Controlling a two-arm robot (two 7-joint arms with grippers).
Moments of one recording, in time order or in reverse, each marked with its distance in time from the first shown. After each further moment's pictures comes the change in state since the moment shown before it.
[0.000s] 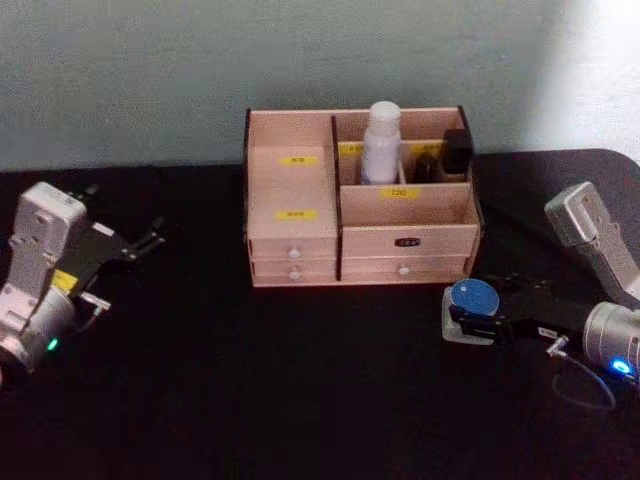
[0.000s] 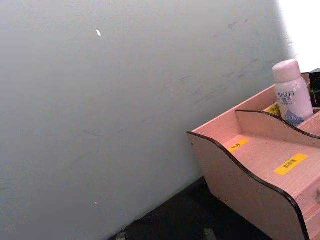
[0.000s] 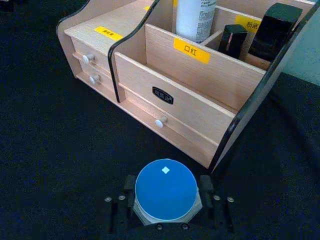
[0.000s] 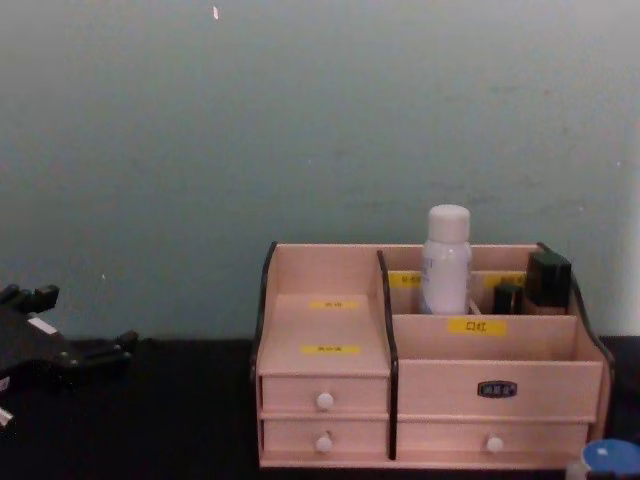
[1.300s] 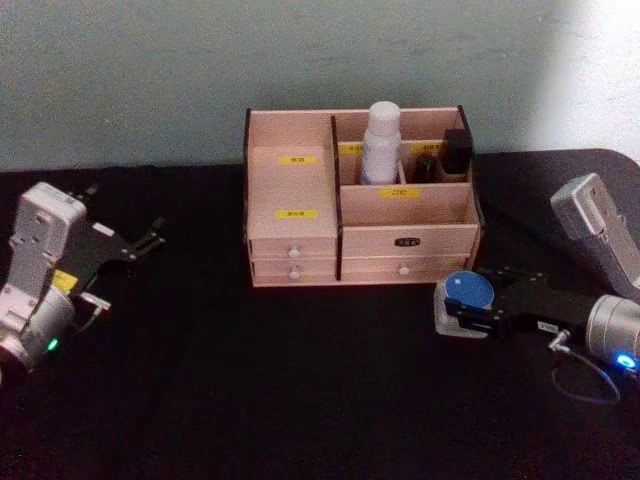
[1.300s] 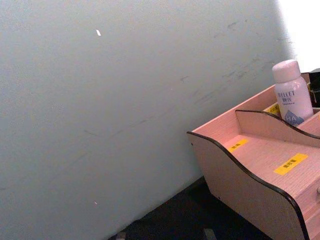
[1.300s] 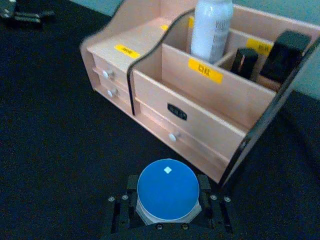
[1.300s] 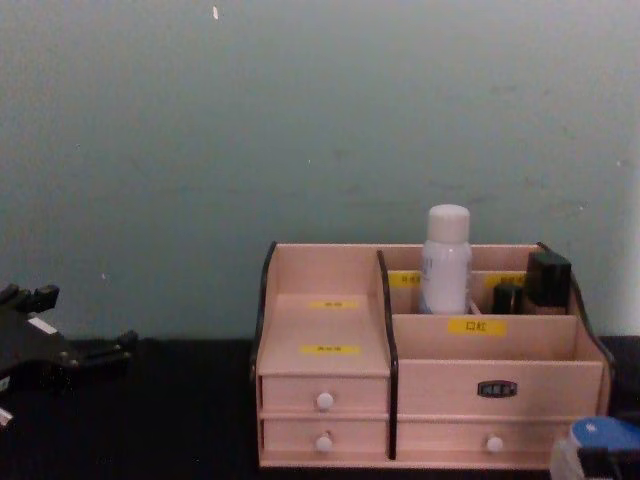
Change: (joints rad) left arm 0.000 0.000 0.000 0.000 0.000 0.000 0.000; right arm 0.004 0.020 0.003 -0.021 0.029 -0.030 0.051
